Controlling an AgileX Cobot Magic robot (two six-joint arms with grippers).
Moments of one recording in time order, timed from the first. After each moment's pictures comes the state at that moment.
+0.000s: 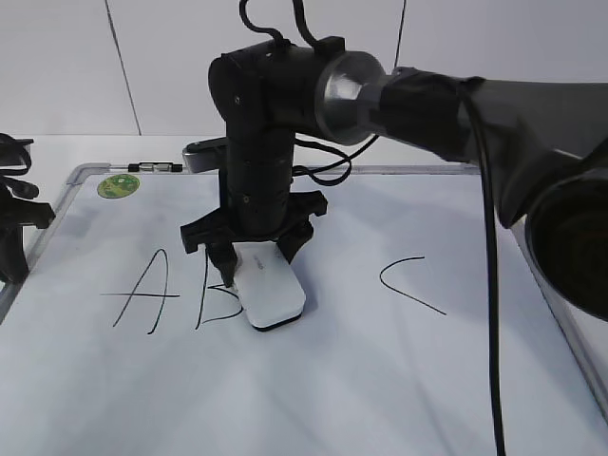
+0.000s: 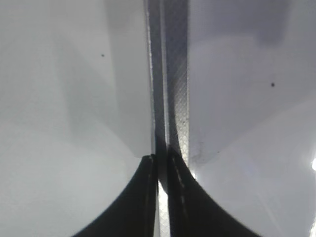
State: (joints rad) left arm 0.02 2.01 -1.36 -0.13 1.03 0.12; right arm 0.72 2.39 -2.10 0.01 1.24 0.25
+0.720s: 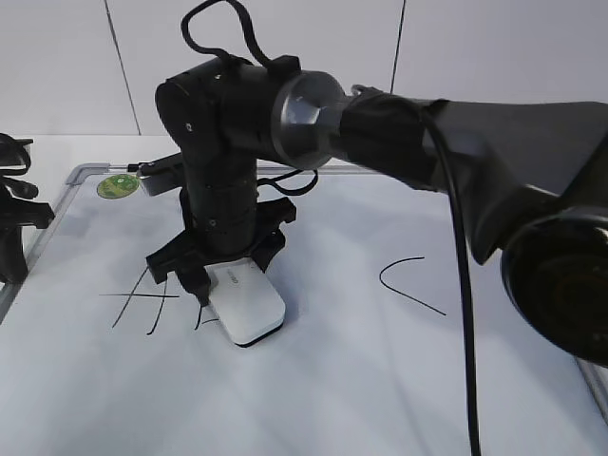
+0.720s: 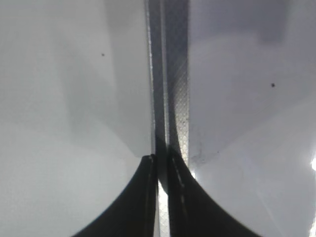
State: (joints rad) left arm 0.02 2.01 -1.36 -0.13 1.03 0.12; right arm 0.81 2.40 -2.12 -0.05 1.24 0.22
